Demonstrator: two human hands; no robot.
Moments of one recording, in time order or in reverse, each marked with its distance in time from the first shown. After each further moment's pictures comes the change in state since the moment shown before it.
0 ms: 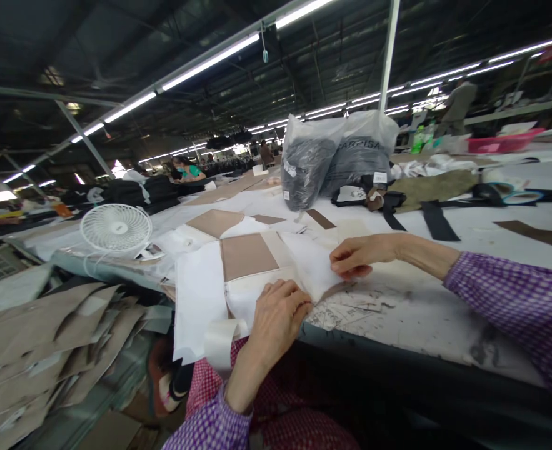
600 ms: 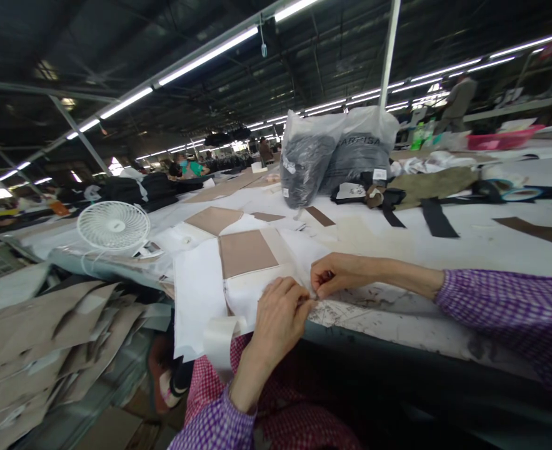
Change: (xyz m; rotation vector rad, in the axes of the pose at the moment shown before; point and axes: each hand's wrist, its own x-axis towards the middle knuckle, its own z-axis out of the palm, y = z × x) left_hand -0.001 0.005 0.007 -0.051 0.050 -0.083; right_hand 0.029 0.001 0.041 -0.236 0.155 -0.294
